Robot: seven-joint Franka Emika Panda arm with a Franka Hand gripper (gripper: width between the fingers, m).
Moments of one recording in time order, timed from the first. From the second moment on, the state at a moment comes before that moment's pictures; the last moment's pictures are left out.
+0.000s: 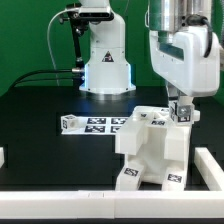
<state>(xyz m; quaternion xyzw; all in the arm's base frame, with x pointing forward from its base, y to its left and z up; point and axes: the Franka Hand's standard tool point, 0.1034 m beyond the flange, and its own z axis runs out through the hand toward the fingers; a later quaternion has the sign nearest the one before) 0.592 0.083 0.120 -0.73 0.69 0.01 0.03</state>
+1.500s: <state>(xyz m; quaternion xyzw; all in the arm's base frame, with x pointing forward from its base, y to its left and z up) 0.596 0.090 0.122 -0.96 0.27 -0.02 0.03</state>
